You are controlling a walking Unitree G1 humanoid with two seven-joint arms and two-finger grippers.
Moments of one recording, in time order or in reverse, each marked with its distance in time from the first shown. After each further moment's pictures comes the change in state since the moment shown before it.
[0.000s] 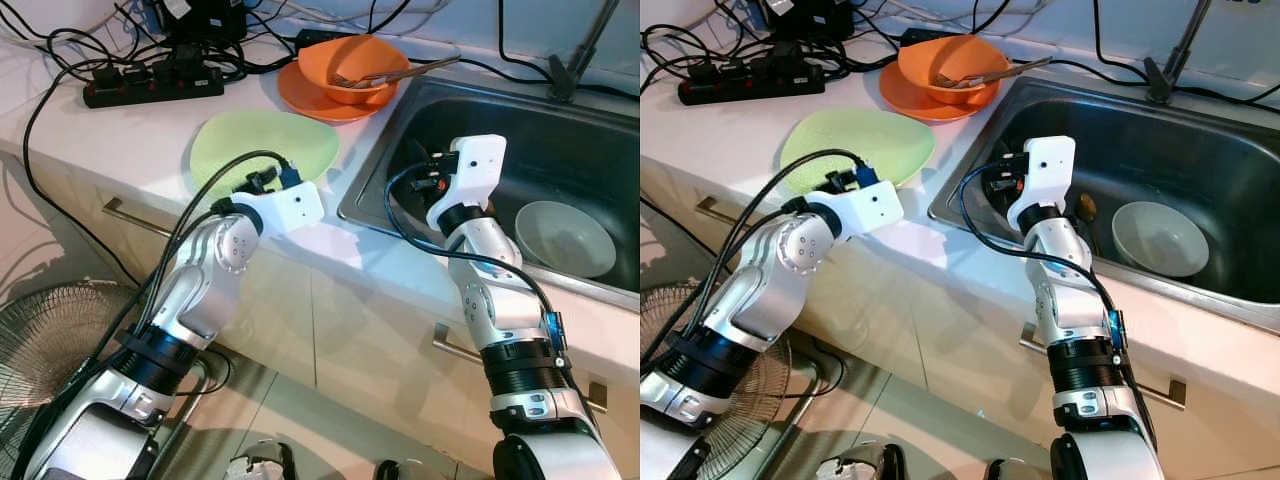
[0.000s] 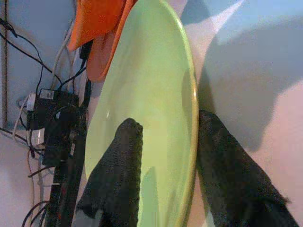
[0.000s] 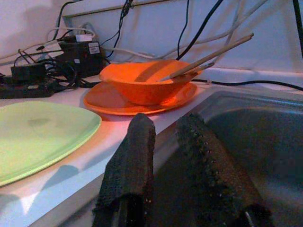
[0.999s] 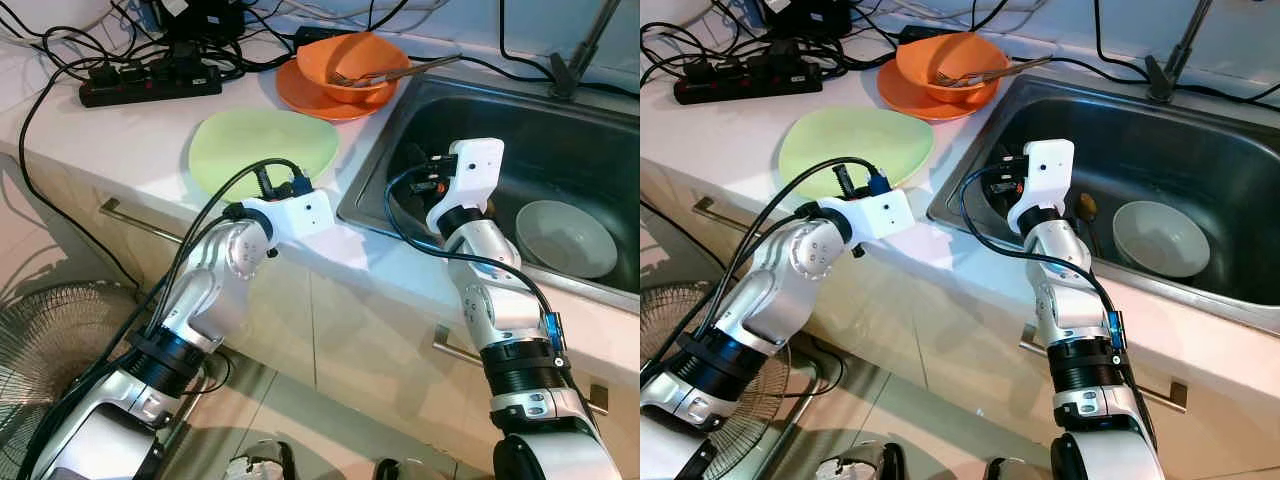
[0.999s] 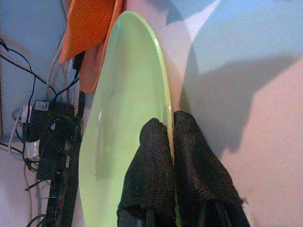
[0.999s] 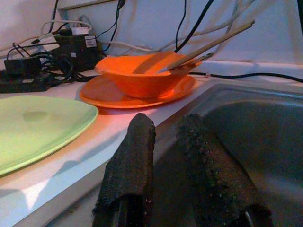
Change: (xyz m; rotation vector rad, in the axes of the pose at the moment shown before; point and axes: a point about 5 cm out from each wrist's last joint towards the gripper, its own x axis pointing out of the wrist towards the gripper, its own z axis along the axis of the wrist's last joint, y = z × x) left arm 0.003 -0.008 0.007 0.039 -0.018 -0.012; right arm 0.000 -0.001 -0.004 0.001 0.015 -0.002
